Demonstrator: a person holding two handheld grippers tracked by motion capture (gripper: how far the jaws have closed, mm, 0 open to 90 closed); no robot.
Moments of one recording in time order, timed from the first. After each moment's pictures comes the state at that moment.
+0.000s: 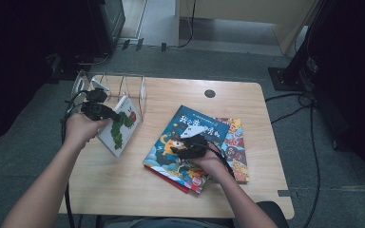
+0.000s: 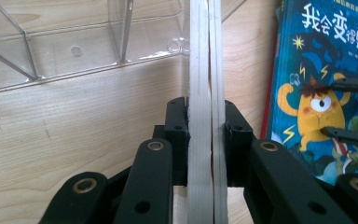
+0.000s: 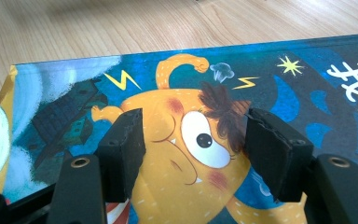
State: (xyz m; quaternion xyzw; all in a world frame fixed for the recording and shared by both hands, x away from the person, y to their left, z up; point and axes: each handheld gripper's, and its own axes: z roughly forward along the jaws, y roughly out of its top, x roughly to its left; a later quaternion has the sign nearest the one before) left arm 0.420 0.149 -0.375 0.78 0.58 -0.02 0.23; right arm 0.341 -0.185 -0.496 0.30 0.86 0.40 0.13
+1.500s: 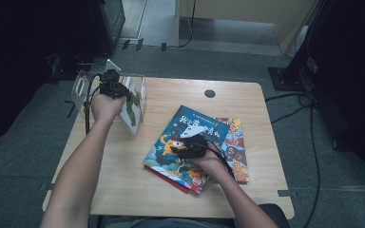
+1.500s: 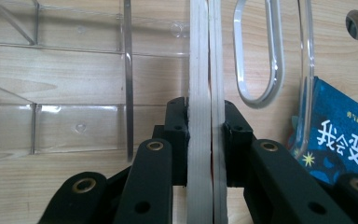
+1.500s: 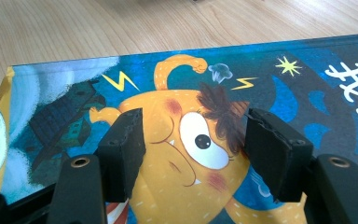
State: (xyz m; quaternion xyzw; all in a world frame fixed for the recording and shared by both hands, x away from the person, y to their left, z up) left arm 0.495 0.107 -0.375 0.70 0.67 0.03 0.23; right arm 0.341 -0.185 -0.496 0.30 0.85 0.40 0.13
